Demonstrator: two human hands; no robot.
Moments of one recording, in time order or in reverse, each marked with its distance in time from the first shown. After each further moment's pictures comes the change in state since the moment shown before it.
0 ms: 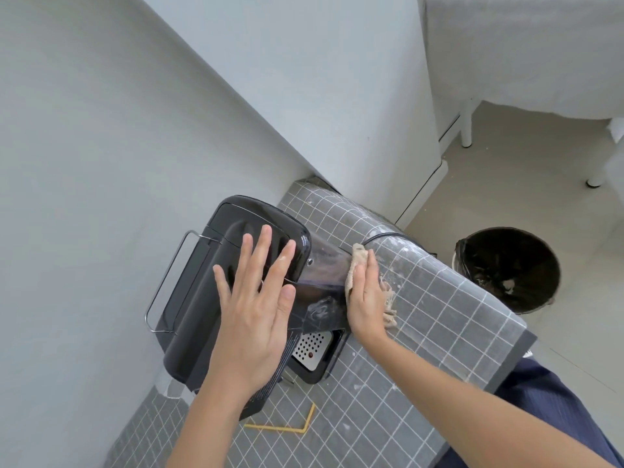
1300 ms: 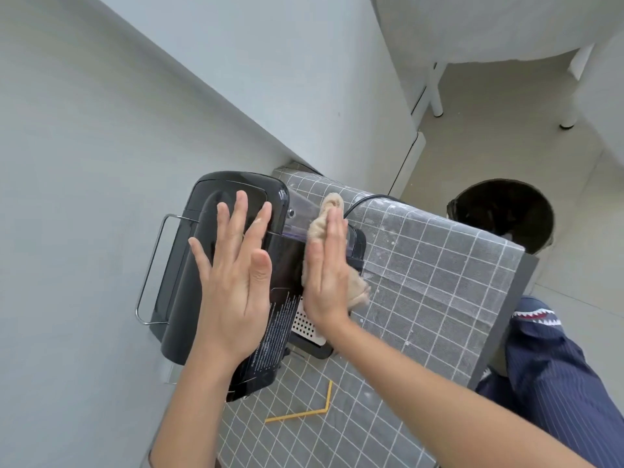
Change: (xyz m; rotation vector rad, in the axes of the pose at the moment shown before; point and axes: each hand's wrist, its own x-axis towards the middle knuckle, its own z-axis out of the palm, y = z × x) left_hand -0.008 -0.017 0.003 -0.089 0.047 0.123; right_hand -0.048 -0.021 0.057 0.161 0.217 -0.352
